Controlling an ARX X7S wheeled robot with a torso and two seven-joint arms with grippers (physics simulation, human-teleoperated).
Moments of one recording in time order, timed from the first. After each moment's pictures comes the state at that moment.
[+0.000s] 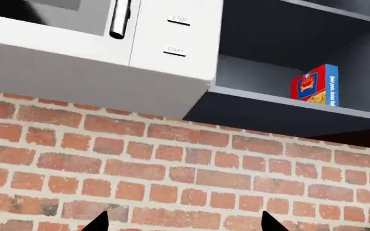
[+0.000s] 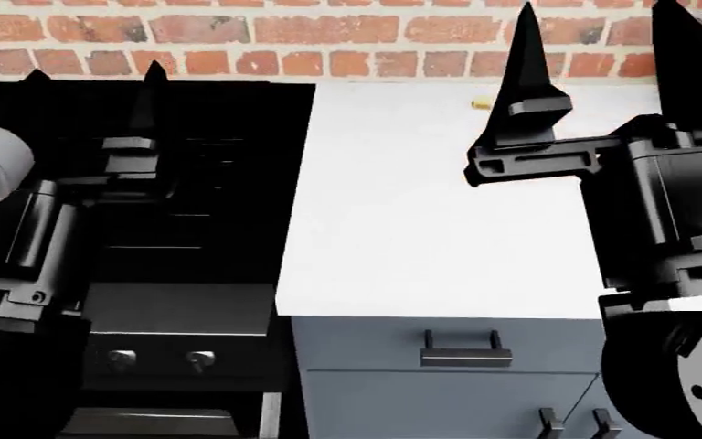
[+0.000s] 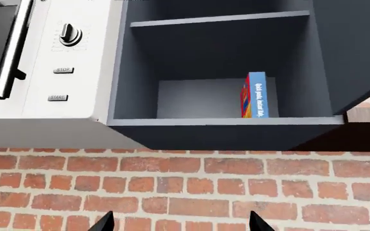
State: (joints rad) left arm -0.53 -0.47 -0.01 0.77 -0.83 -0.59 -0.45; right arm 0.78 0.63 -0.28 -0.82 0.85 0.57 0.70
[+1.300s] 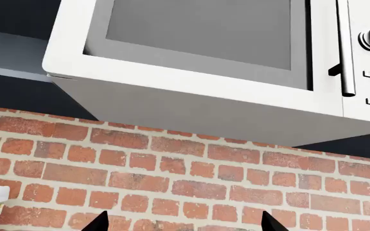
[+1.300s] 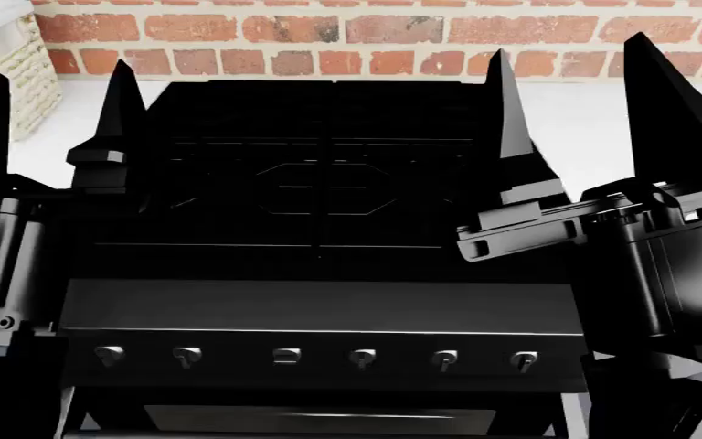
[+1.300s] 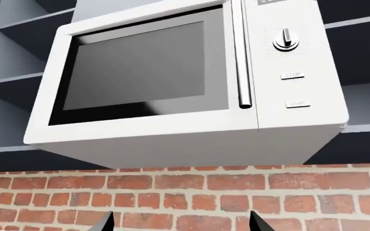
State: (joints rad) left arm -0.47 -0.51 -0.04 0.84 -0.82 -0.54 -0.47; right arm 0.59 0.62 -0.32 -0.89 0.71 0.33 0.58
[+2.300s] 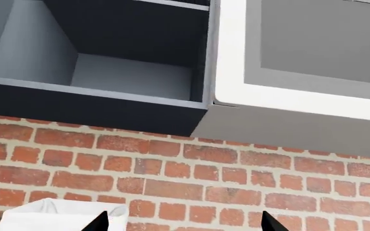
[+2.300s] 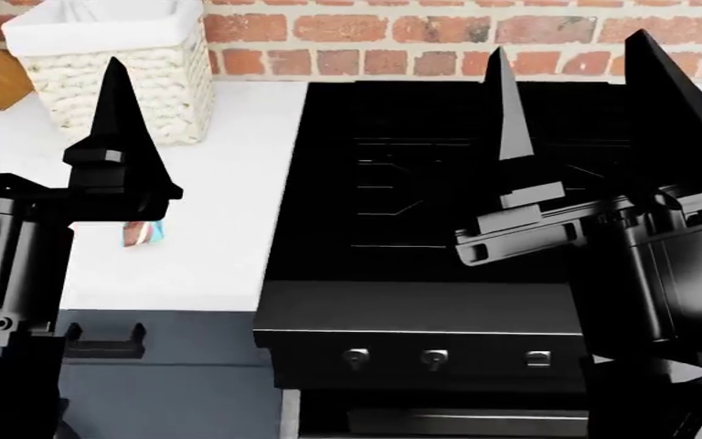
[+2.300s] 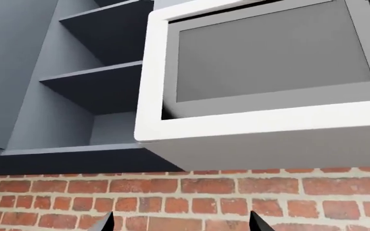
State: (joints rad) left arm -0.47 -0.52 -0.03 0.84 -0.79 -0.52 -0.49; right arm 0.59 0.62 -0.33 -0.89 0.70 0.31 0.58
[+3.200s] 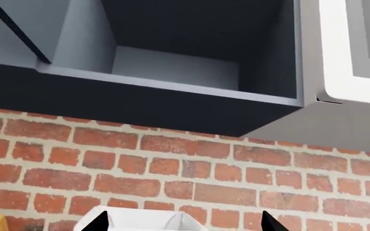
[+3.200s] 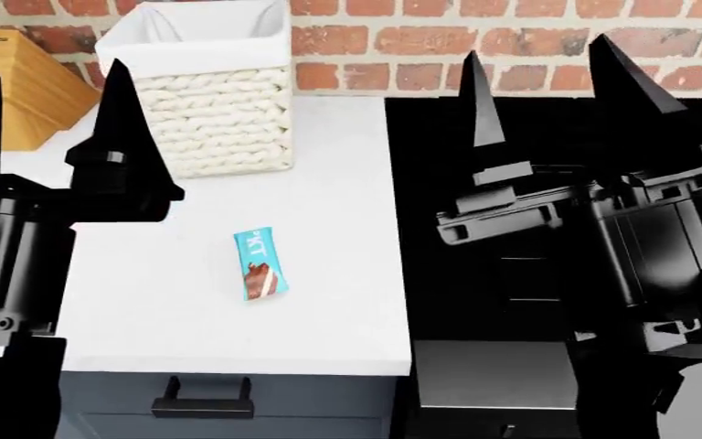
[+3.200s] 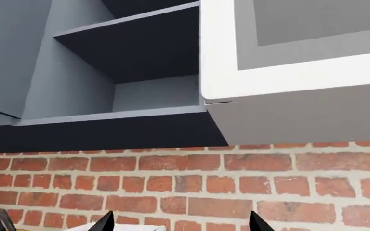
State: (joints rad) left arm -0.47 -0.53 -0.02 0.84 -0.80 -0.51 -0.50; right arm 0.66 0.62 -0.36 -0.85 0.80 0.40 0.62
